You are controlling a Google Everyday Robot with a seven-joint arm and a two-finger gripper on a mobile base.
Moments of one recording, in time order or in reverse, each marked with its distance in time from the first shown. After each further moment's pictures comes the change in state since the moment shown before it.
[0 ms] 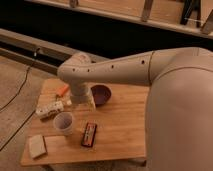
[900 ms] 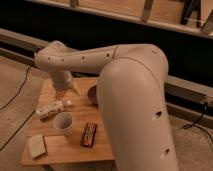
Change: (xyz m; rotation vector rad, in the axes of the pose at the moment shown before) arm -0.092 0.088 -0.009 0.052 -0.056 -0.154
